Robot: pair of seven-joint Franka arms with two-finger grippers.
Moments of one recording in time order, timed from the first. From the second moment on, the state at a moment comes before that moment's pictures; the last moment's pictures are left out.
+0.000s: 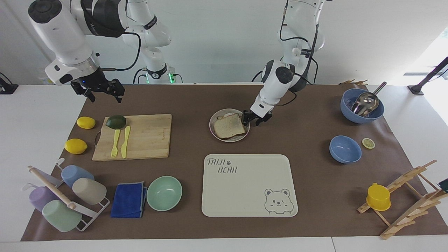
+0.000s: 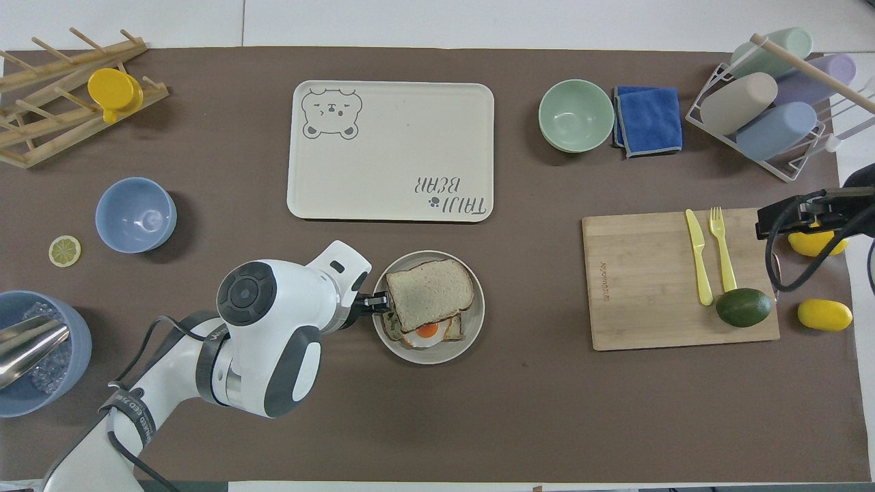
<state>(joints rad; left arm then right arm) -0.55 0.07 -0.06 -2.35 -0.38 2.46 -0.37 0.02 -0.03 -0.06 -1.71 -0.04 1.59 -0.01</state>
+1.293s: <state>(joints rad) -0.34 0.16 -0.04 -1.91 -0.40 2.14 -0.22 0.02 -0.04 -0.04 -1.70 -0.01 1.59 -0.04</state>
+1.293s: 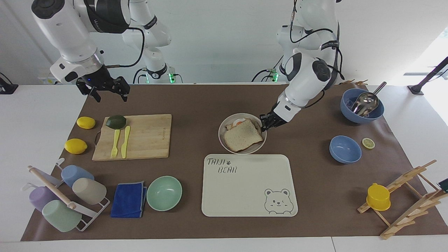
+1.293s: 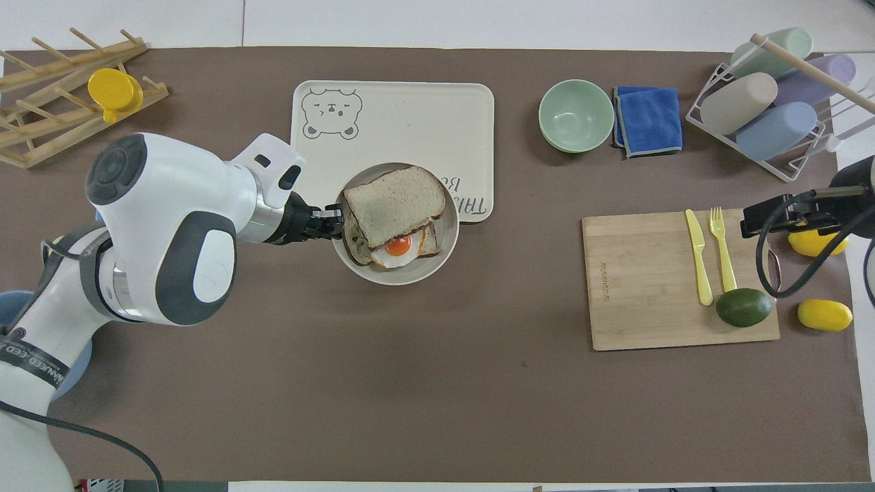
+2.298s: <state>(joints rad) -0.26 0.63 -0.05 -1.49 -0.41 2.22 0.04 0.02 -0.04 -0.03 -1.70 -0.01 1.58 -0.06</state>
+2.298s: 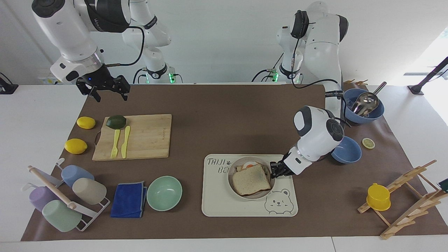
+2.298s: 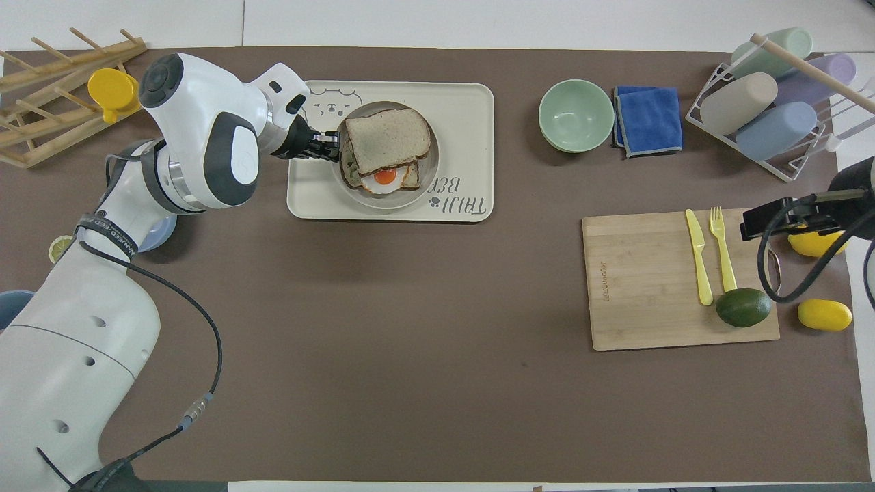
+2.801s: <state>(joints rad) -0.25 0.62 -0.05 -1.48 -0.43 2.22 0.04 0.02 -0.05 -0.01 -1.70 -0.01 1.58 -0.06</state>
